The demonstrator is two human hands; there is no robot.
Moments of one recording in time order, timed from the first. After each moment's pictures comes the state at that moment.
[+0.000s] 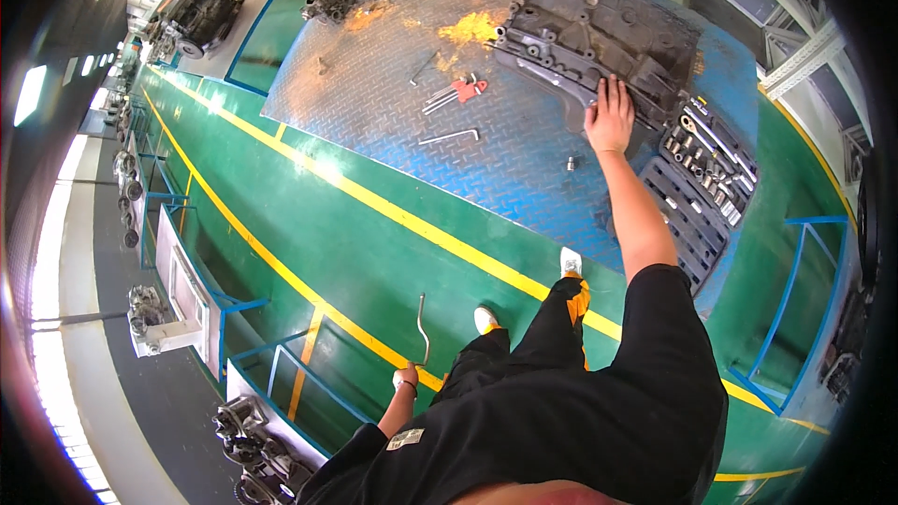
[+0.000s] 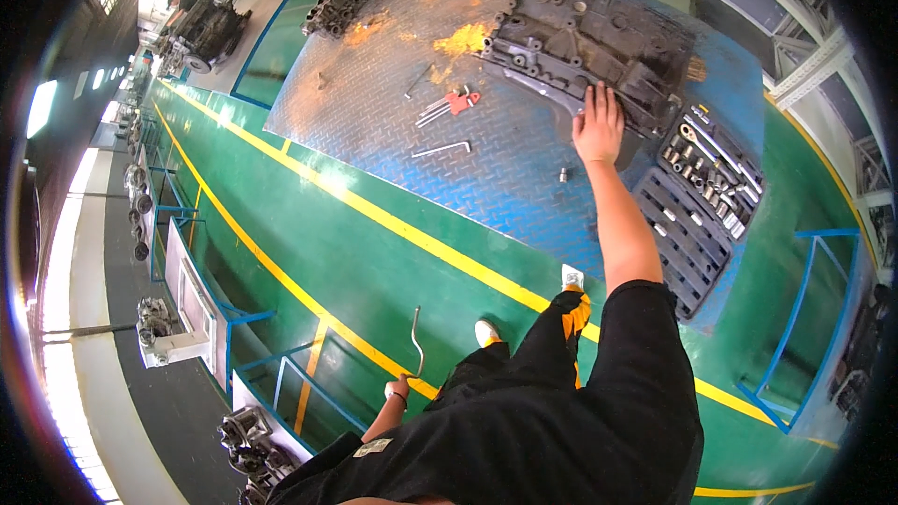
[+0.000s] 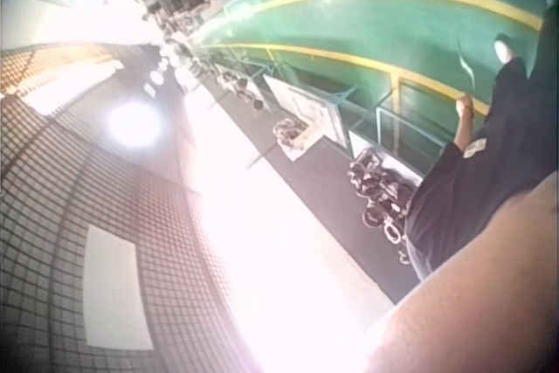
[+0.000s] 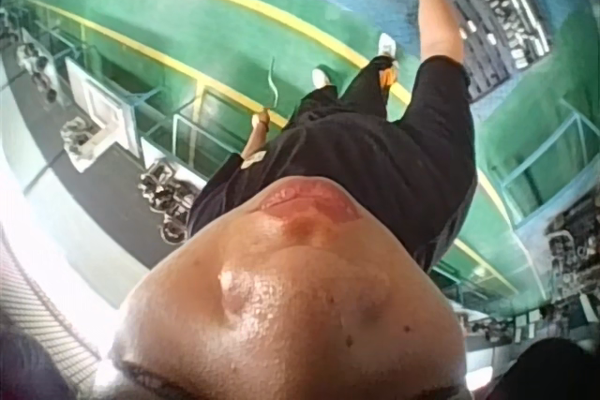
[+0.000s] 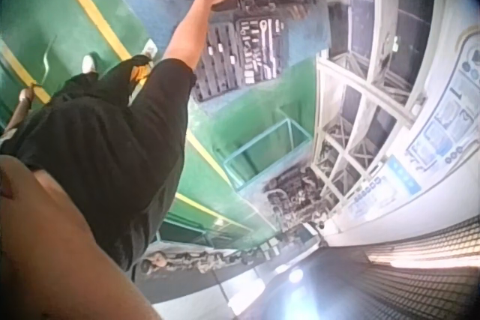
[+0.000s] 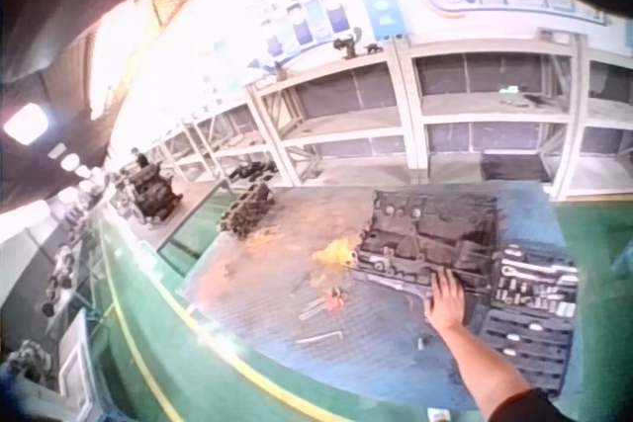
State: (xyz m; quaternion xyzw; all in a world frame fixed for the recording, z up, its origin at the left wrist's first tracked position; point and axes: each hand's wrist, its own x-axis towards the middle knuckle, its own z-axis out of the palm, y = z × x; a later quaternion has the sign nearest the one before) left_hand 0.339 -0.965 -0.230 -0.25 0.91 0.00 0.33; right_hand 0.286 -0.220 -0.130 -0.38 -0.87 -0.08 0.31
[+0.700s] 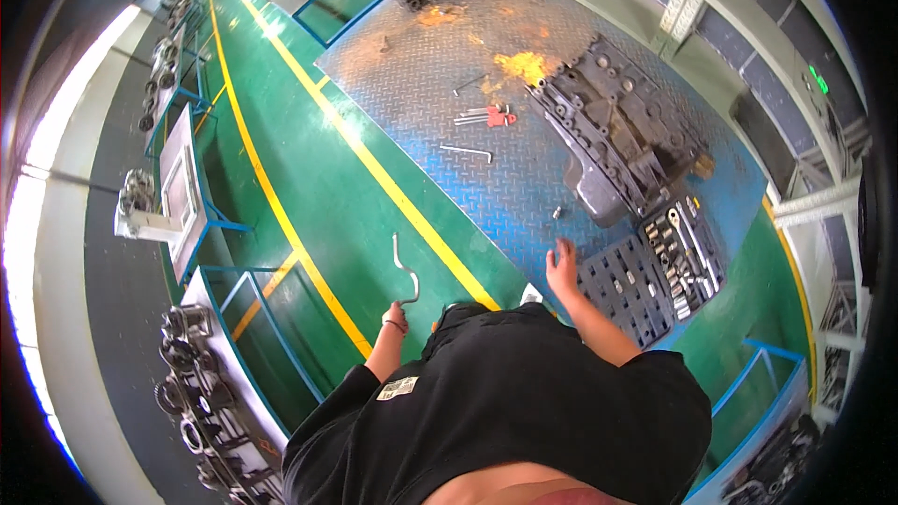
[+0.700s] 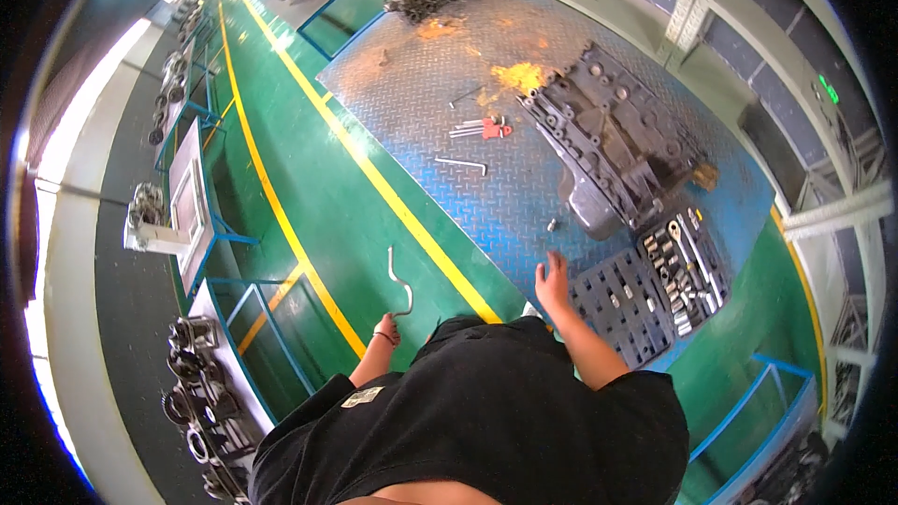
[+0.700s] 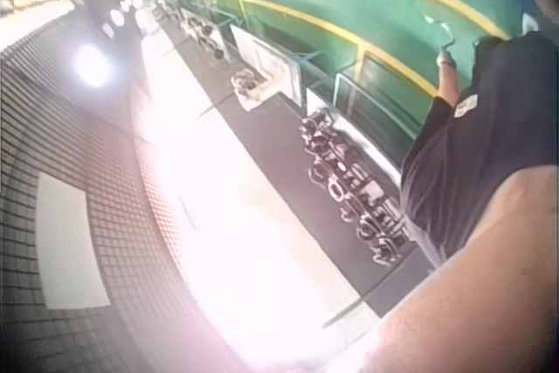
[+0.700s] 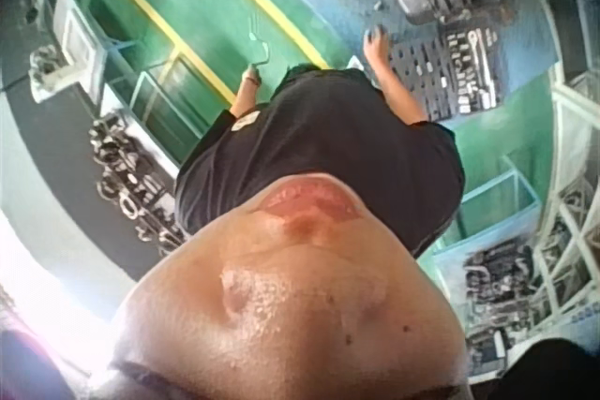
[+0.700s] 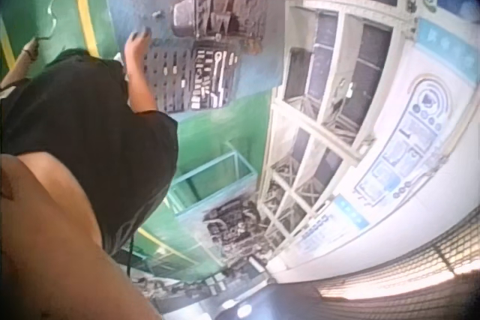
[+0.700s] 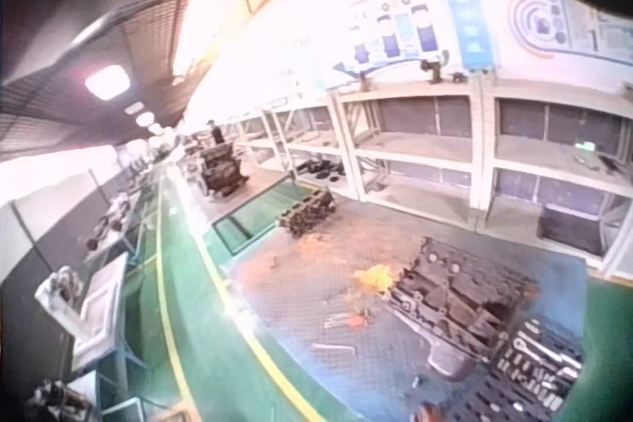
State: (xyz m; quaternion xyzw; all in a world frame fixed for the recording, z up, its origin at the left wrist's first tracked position) left_hand 0.329 -0.786 -0.226 -0.55 0.60 0.49 0.30; right_hand 0.418 -0.330 -0.190 -0.25 -0.87 0.38 0.19
